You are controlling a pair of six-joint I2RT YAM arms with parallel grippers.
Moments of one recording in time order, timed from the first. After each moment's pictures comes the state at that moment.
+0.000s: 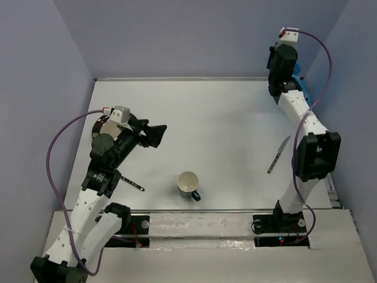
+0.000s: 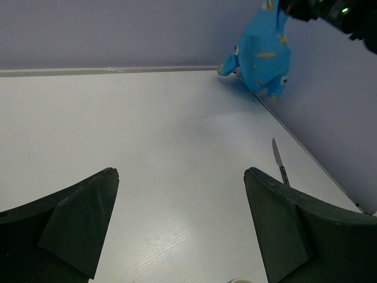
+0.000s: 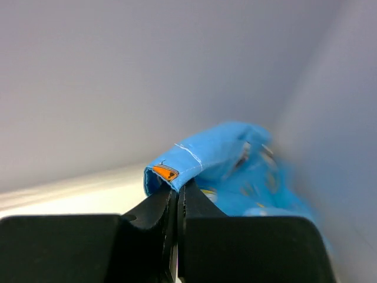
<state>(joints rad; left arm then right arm) -0.32 0.67 0.67 0.06 0.27 -0.40 0.04 1.89 1.70 0.08 0.44 -0.05</state>
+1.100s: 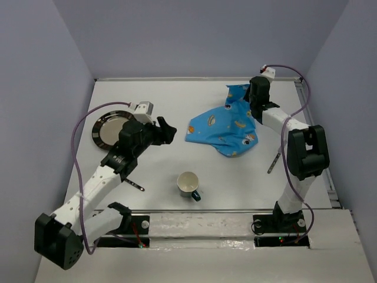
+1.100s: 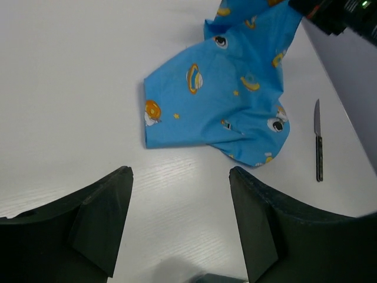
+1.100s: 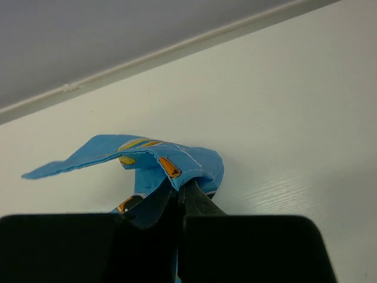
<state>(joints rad) -0.43 0.92 0.70 -0.03 0.07 -0.45 0.22 1.87 1.32 0.18 0.40 0.35</state>
